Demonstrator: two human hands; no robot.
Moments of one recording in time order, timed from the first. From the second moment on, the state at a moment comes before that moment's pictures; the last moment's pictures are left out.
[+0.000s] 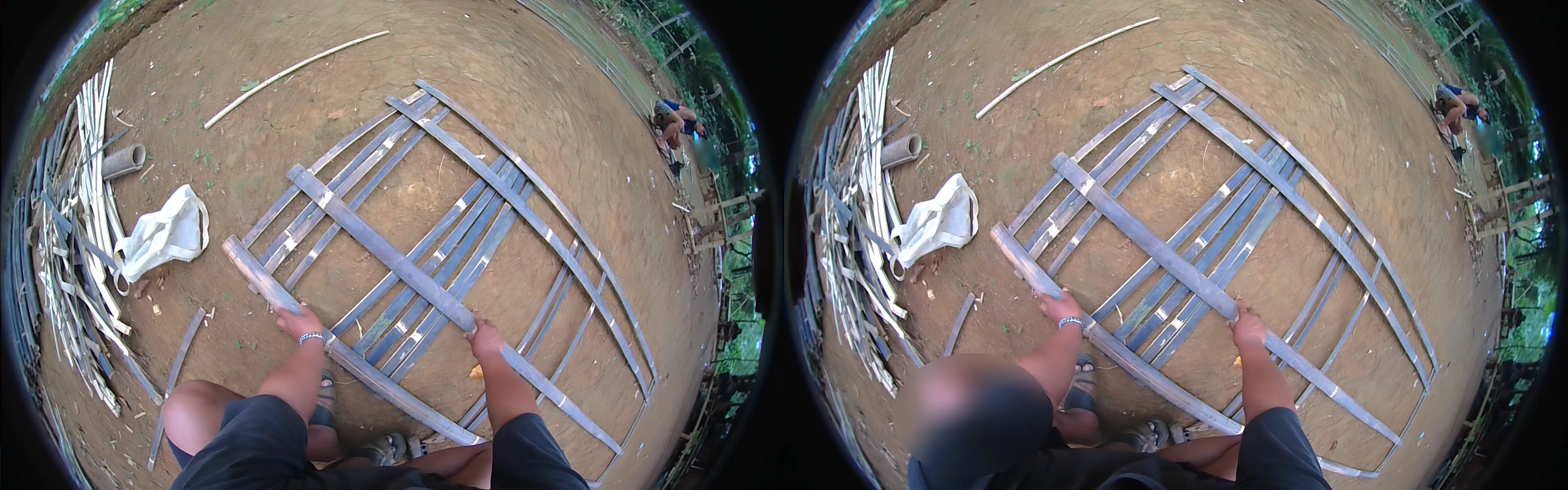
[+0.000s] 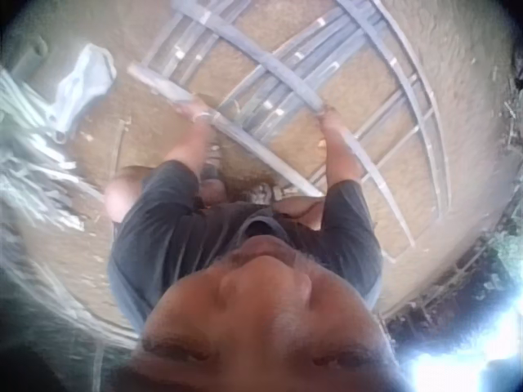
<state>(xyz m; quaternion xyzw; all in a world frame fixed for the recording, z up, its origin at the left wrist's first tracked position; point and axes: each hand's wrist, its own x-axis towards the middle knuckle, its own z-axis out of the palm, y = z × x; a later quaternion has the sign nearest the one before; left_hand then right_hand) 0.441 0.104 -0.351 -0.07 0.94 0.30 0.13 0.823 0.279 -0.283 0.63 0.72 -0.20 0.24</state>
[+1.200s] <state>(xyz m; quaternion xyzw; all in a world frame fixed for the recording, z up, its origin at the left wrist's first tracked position) 0.418 0.102 -0.390 -0.05 0.97 0.19 0.13 0.835 0.277 -0.276 0.68 0.66 -0.25 0.19</state>
